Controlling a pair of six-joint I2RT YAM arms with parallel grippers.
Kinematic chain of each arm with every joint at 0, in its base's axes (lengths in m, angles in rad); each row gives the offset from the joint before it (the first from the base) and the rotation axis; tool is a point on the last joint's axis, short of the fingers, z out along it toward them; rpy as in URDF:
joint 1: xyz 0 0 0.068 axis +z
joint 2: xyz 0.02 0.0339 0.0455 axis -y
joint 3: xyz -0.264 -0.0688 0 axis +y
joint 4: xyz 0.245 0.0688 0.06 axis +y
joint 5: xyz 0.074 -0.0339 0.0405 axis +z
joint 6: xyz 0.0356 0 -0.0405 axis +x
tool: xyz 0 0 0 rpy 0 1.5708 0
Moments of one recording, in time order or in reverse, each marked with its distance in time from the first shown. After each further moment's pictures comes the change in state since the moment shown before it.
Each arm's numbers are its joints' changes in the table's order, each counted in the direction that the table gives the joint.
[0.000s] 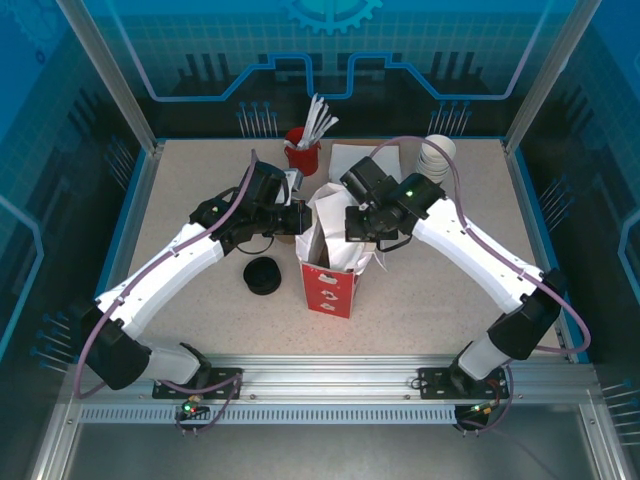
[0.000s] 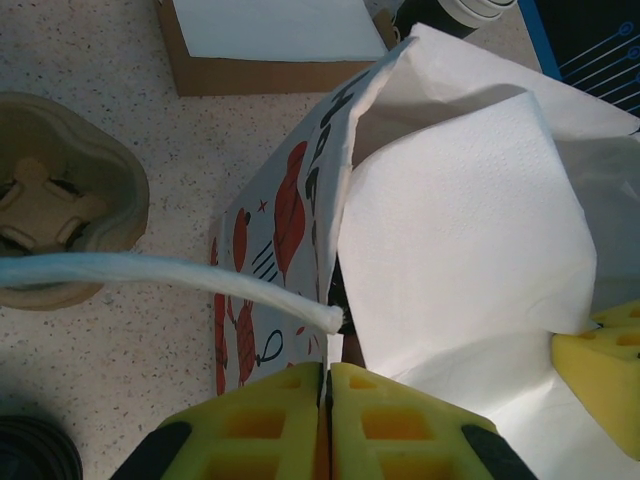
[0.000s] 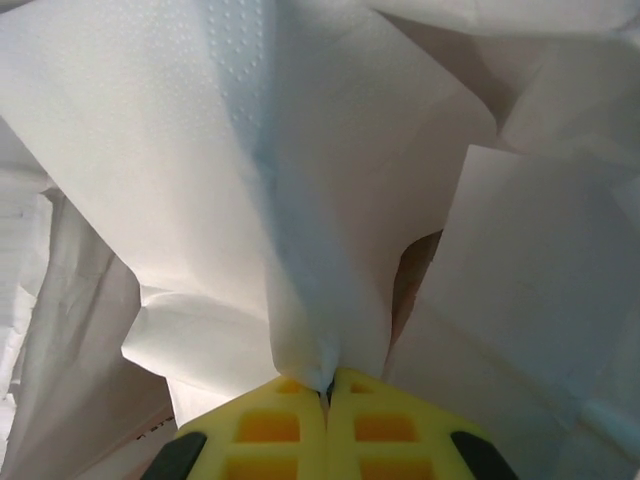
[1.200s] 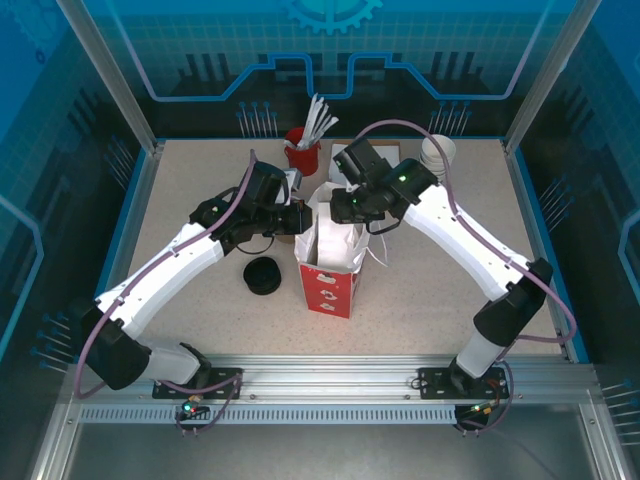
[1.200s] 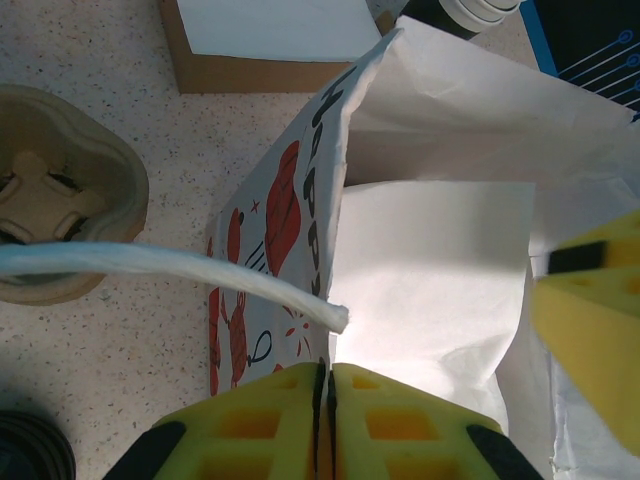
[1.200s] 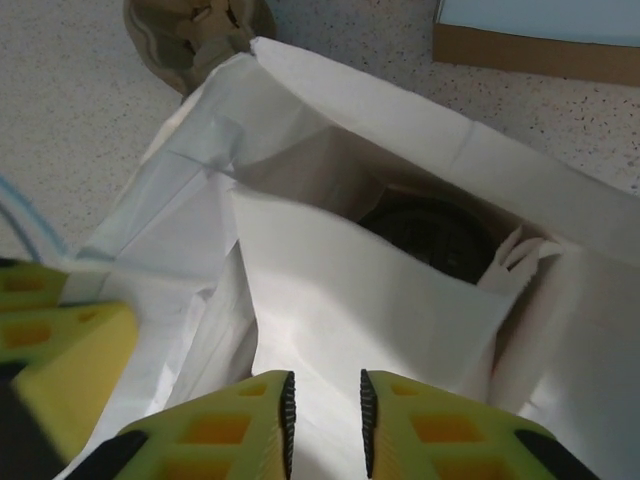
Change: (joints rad) left arm 0.000 0.000 0.000 0.000 0.000 -0.023; right arm -0.026 -0.108 -0.144 -0.074 0.055 -0.111
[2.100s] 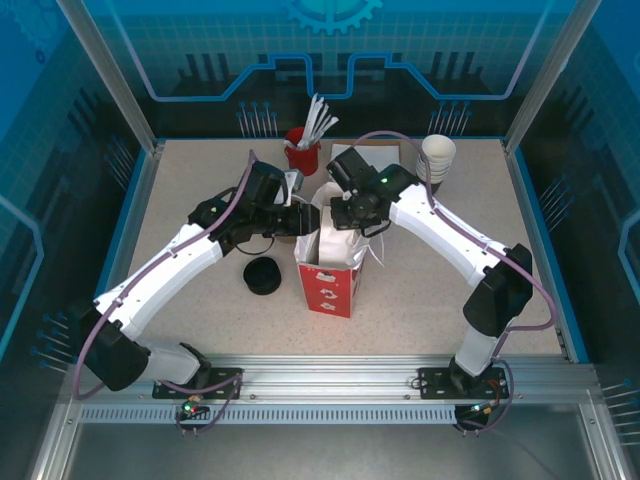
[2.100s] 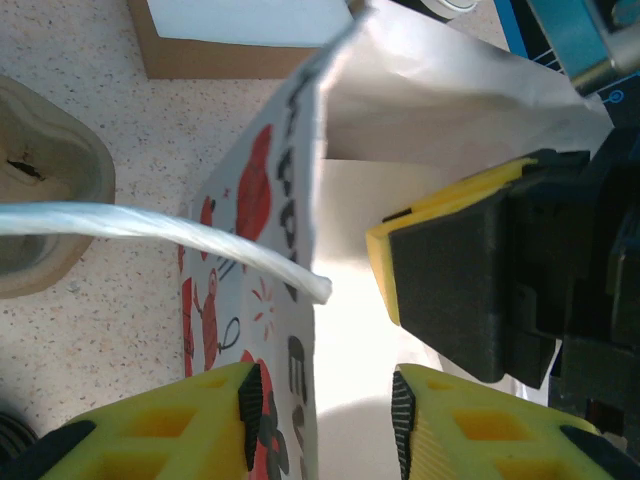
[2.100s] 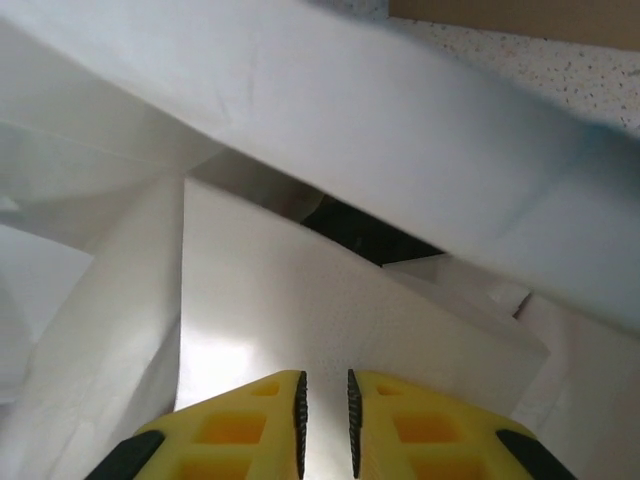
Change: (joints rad) left arm 0.000 0.011 0.000 0.000 -0.062 -0.007; right arm -0.026 -0.064 0.084 -0.059 -0.028 -0.028
